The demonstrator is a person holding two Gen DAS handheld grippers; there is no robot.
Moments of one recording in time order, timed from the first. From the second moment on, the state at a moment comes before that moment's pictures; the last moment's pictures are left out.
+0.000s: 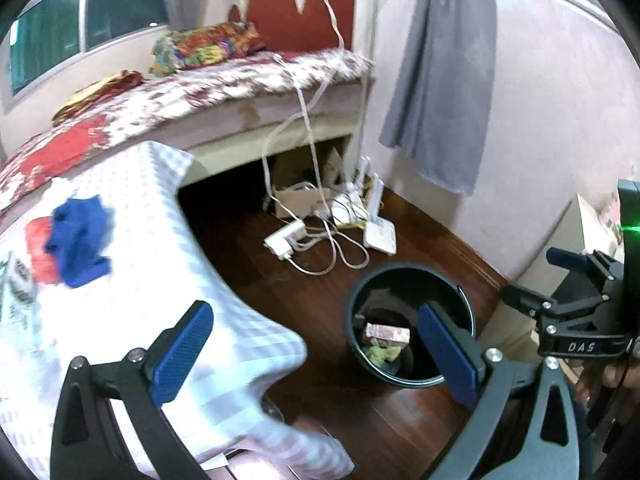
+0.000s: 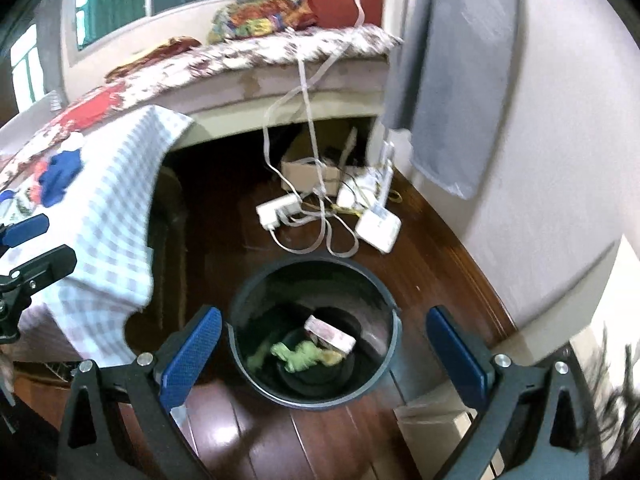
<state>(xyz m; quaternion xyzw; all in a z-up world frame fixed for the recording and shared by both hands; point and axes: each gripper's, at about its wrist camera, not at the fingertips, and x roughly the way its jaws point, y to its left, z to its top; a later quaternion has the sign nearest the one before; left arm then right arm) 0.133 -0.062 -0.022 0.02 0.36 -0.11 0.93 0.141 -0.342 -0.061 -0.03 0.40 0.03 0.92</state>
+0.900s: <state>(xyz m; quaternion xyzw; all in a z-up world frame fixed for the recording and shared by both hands) 0.020 0.187 0.011 -0.09 0.28 0.14 0.95 0.117 -0.080 0.000 -0.12 0.33 0.28 0.89</state>
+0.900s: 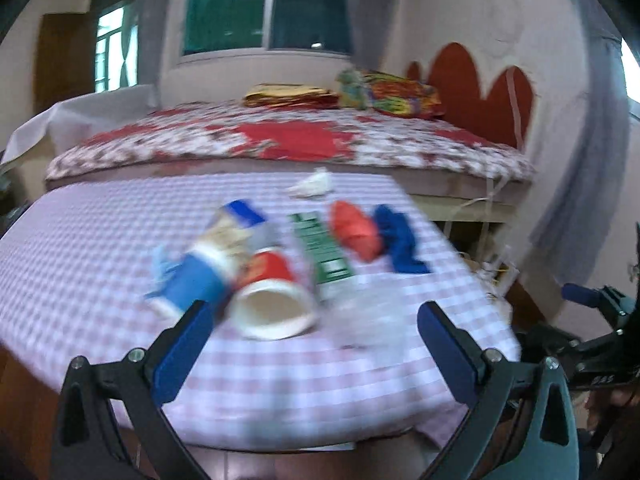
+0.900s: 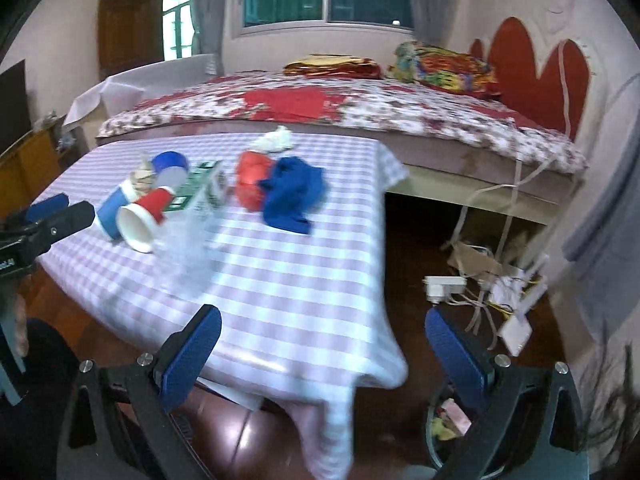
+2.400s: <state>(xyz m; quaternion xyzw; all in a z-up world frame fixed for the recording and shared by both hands) 0.059 0.306 -0.067 -0.08 0.33 0.14 0.93 0.146 0.071 -0.072 -0.13 0.39 0.36 0.84</state>
